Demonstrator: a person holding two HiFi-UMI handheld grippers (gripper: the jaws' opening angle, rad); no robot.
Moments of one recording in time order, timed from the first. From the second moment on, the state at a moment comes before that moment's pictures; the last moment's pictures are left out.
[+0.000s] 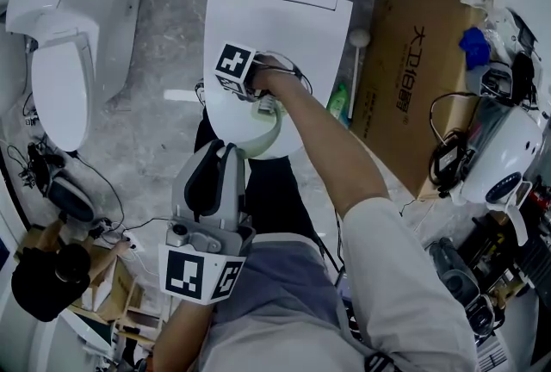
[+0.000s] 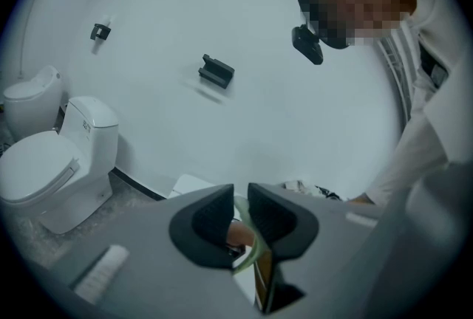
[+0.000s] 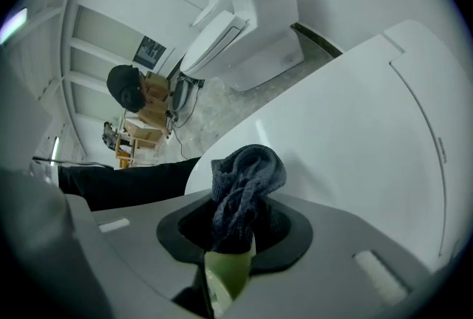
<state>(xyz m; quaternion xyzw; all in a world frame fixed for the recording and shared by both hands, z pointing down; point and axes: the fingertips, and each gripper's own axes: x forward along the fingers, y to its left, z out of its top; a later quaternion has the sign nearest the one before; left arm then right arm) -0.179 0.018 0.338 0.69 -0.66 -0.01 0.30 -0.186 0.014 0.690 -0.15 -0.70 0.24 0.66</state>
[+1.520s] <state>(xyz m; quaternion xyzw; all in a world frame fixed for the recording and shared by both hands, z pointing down) -0.175 0.005 0.338 0.70 -0.65 0.02 0.28 -0.105 -0.058 0.713 0.11 -0.72 0.45 0.52</state>
